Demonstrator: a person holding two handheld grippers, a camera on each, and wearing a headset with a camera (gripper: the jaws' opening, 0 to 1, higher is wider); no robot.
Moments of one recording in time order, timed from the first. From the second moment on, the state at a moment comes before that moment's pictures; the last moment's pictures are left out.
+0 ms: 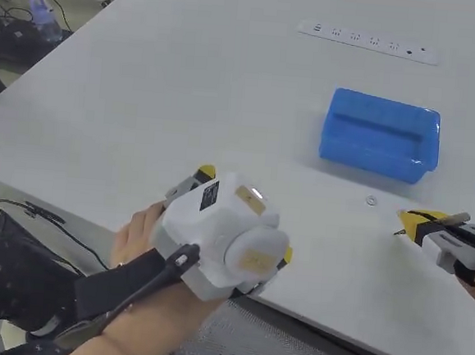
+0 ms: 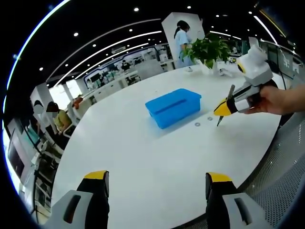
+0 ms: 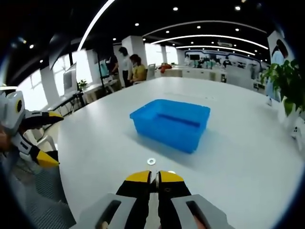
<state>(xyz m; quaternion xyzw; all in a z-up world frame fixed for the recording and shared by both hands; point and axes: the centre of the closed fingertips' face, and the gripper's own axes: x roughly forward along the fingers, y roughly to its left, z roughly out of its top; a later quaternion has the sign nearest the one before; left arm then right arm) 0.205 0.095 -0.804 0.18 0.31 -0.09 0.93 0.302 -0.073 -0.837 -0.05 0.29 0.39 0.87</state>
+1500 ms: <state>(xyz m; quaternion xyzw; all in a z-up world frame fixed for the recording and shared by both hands) 0.203 0.096 -0.806 0.18 0.32 -0.10 0.93 0.347 -0.027 -0.835 -0.10 0.28 0.40 0.87</state>
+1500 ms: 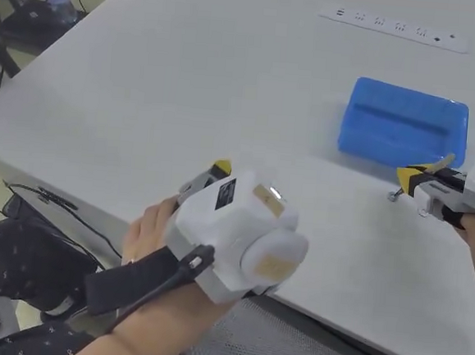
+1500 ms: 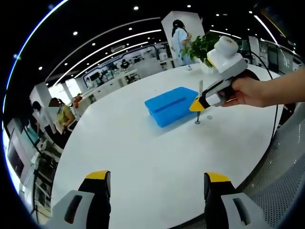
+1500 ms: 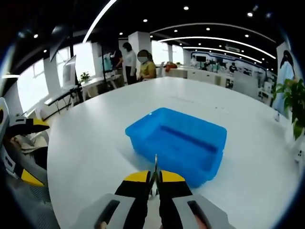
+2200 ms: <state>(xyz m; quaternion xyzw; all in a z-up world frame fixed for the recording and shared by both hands) 0.205 0.096 -0.804 0.18 0.31 -0.09 0.93 0.355 -0.023 -0.836 -0.09 0.30 0.38 0.87</state>
